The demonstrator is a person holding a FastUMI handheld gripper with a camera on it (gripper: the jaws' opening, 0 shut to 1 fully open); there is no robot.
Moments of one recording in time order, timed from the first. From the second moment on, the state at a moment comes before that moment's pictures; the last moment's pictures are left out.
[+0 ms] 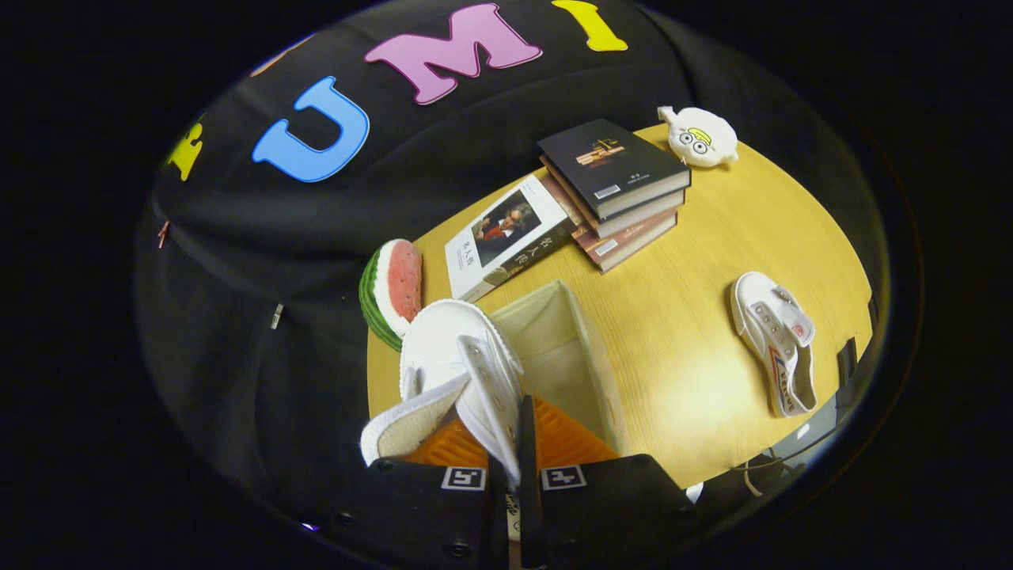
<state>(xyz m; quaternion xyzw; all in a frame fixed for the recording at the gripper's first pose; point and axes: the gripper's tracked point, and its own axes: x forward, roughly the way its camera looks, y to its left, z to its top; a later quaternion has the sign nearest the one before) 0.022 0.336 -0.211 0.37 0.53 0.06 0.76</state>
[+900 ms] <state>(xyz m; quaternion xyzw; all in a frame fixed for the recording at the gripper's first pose) 0.021 0.397 -0.264 0.40 0.55 0.00 0.74</state>
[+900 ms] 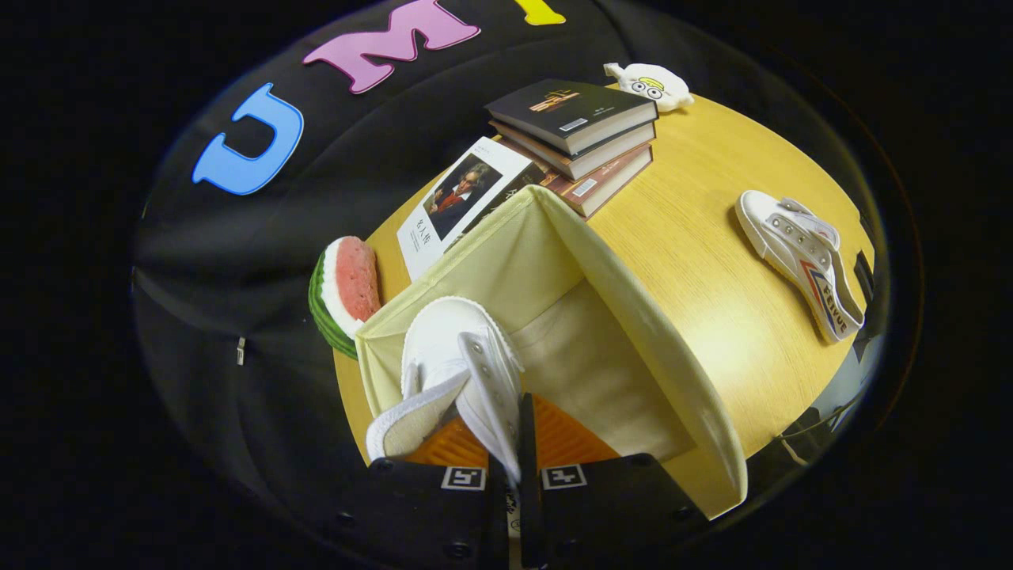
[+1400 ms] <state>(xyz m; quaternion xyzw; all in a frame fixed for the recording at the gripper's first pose) 0.036 0.376 -0.209 0.39 0.50 0.08 0.77</state>
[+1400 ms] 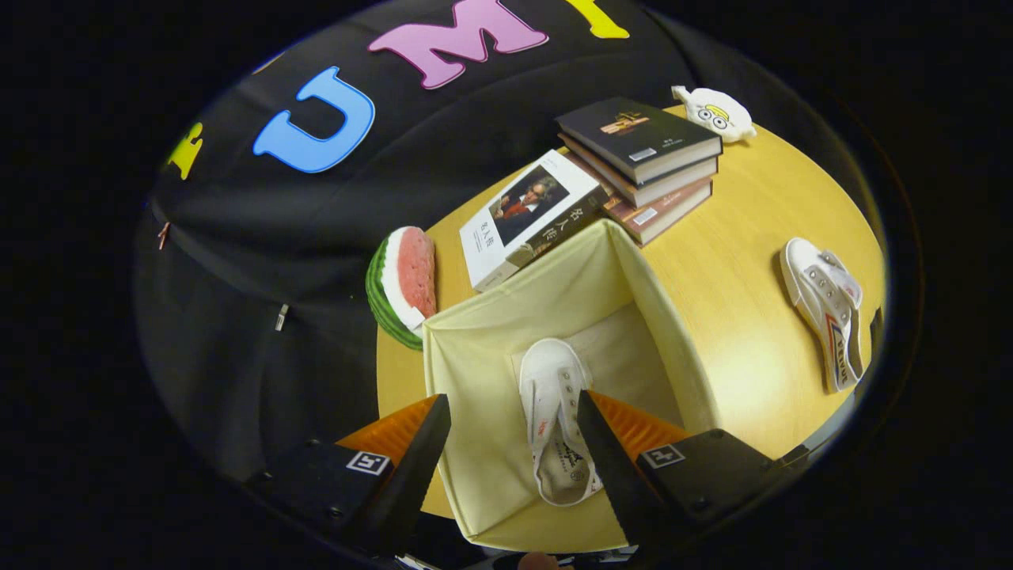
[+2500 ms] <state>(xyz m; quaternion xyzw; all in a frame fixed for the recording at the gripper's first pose) -0.040 0.031 -0.279 0.17 0.42 0.03 0.89</state>
